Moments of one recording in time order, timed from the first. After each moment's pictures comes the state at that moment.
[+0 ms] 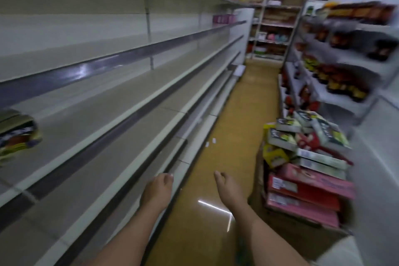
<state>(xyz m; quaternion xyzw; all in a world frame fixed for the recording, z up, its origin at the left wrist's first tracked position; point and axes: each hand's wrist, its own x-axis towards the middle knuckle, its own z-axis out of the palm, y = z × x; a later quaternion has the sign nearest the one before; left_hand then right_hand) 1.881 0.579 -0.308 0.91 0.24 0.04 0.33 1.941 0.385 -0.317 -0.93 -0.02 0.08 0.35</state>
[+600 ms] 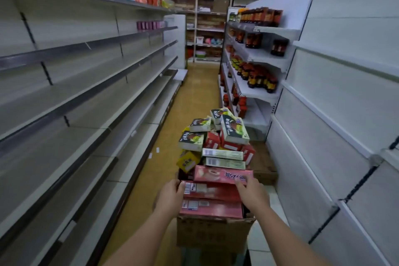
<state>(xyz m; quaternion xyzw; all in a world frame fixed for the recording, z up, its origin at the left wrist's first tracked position) 1.984 0.268 -0.314 0.91 0.07 -0.03 0.40 1.977 0.041 -0.295 -0.95 0.18 0.00 0.26</state>
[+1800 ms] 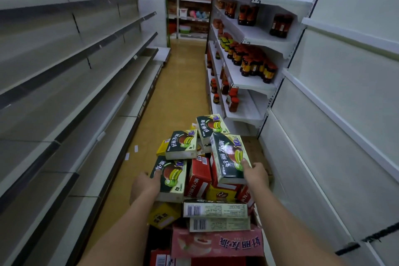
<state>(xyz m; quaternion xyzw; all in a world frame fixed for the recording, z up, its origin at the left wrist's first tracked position) 2.273 0.238 -0.342 0.86 0.30 -0.08 0.41 2.245 -0.024 -0.300 -0.81 0.37 -0.01 0.45</state>
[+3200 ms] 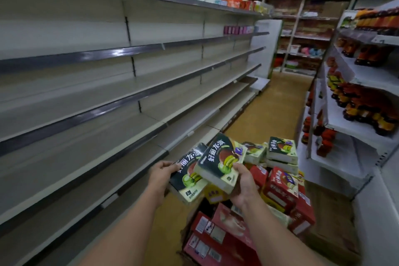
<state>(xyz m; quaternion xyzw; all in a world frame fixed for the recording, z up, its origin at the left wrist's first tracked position) 2.076 0.290 -0.259 0.60 0.35 0.15 0.71 2.165 0.108 -0.267 -0.49 0.12 0.29 0.81</state>
